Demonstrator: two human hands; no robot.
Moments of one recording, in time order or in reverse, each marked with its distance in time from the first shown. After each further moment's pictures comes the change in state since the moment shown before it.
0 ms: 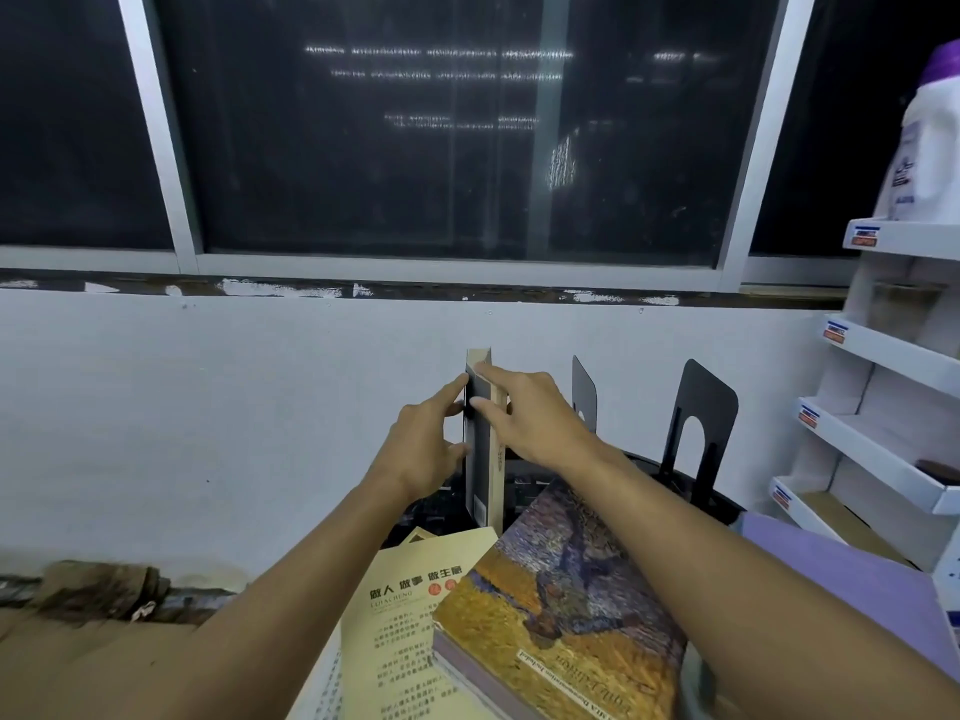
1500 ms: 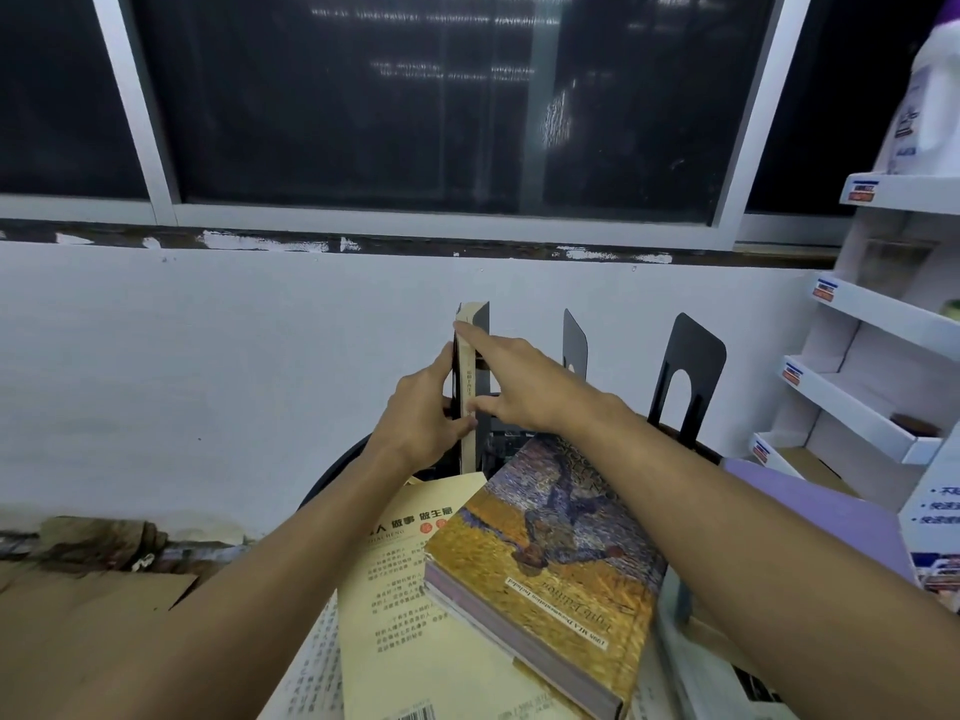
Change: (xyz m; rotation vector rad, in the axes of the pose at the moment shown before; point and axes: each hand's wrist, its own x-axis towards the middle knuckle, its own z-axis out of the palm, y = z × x) left_hand -0.025 0.015 0.011 -0.020 0.011 0.061; right_hand -0.012 0.001 -0.005 -0.203 -0.277 -0.092
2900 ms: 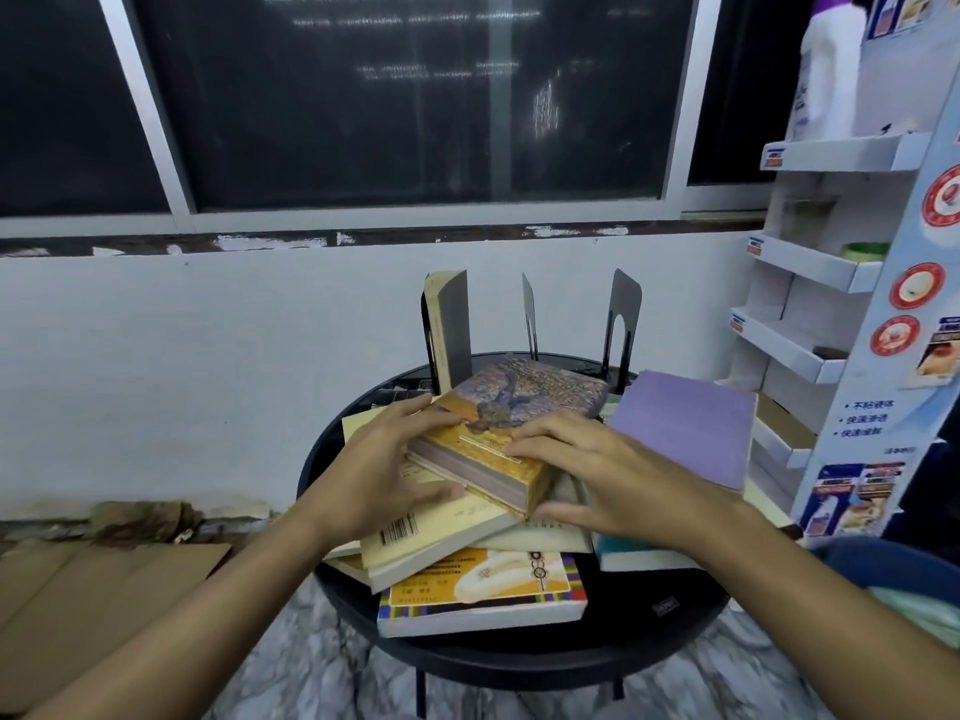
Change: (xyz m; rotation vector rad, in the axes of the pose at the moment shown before) left_hand -0.180 0.058 -0.035 0.135 -0.167 0.169; right_hand -0.251 -0.037 -0.012 -0.076 0.074 -0.307
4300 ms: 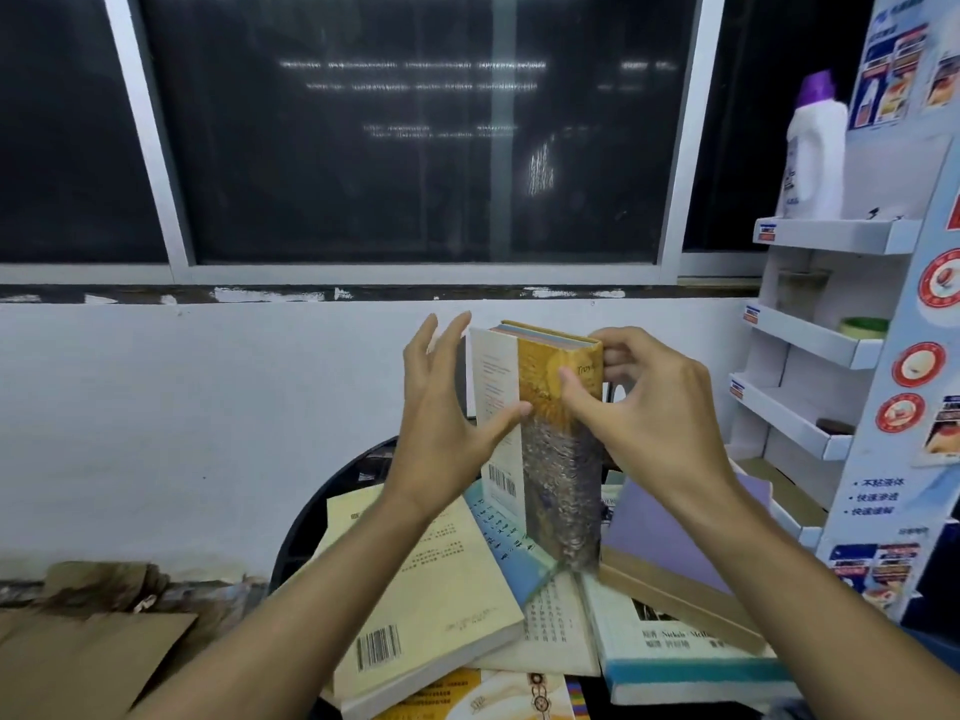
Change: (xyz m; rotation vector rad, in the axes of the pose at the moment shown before) left_hand 0.112 0.055 -0.004 -0.274 0.527 0.035; right_hand 0.072 0.012 -0.079 0.231 0.840 0.531
